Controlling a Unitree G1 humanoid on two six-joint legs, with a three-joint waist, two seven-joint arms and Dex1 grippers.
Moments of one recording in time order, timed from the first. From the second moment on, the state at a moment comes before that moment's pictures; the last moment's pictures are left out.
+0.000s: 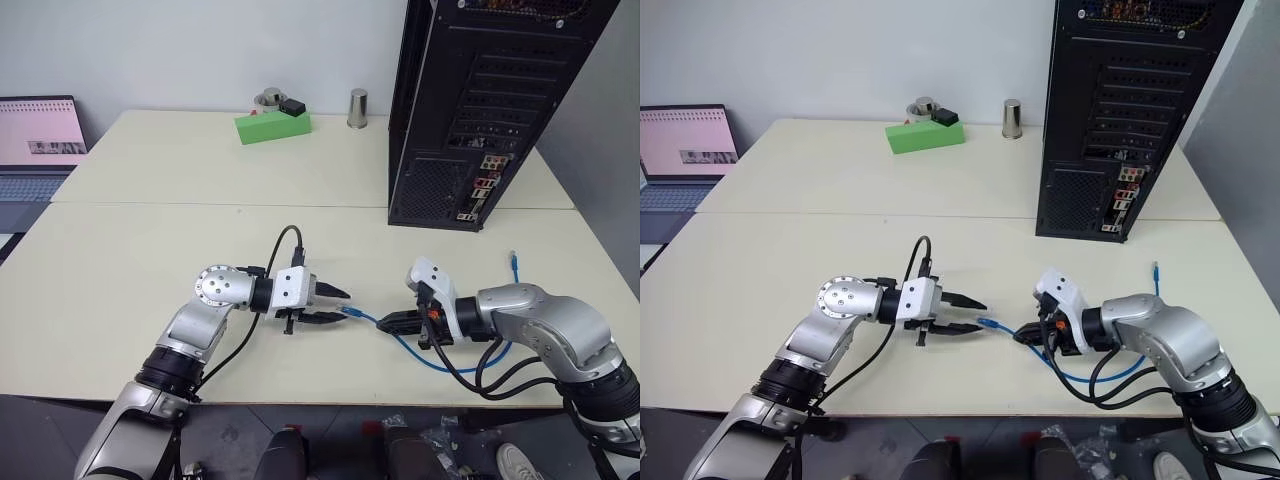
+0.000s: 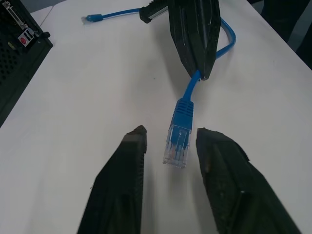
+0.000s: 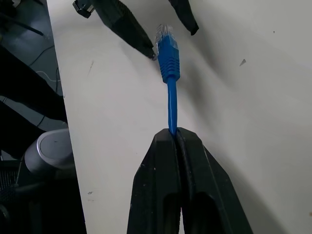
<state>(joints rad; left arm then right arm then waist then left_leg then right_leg) -0.51 0.54 -0.27 0.20 -0.15 -0.19 -1.28 -0.45 -0.68 0.25 -0.39 0.57 1.08 0.84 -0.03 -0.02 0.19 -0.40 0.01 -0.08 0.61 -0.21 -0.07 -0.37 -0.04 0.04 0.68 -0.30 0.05</state>
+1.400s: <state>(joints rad) -0.51 0.54 -0.27 0.26 -0.14 -0.21 -1.30 -0.45 -0.70 0.26 -0.38 0.53 1.01 0.88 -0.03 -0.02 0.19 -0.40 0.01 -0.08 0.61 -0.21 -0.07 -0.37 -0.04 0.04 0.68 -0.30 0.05</state>
